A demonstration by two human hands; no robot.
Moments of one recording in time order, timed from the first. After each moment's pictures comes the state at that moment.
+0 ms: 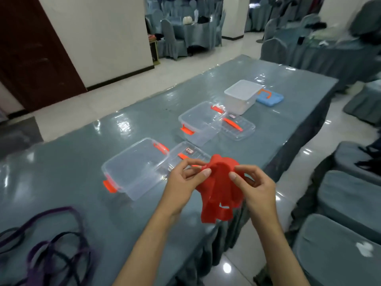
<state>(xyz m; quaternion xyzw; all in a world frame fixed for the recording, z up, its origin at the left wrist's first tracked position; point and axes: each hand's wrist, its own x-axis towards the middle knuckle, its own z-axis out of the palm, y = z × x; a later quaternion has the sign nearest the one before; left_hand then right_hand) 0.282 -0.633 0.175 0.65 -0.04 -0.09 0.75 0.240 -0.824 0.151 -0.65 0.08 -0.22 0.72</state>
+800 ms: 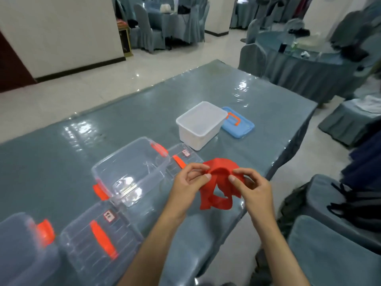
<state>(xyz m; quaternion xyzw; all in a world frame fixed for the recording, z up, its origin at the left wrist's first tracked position) 0.627 -0.982 0.148 0.62 -0.02 -0.14 0.78 0.587 -1.170 0.132 -0.71 0.12 -0.19 0.67</state>
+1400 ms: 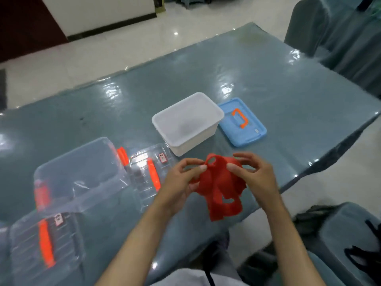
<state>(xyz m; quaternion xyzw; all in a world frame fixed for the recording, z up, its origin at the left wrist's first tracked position) 0.810 -1.186 0.109 0.53 0.19 -0.18 0.81 0.829 -1.409 0.092 -0.75 0.07 0.03 0.66</state>
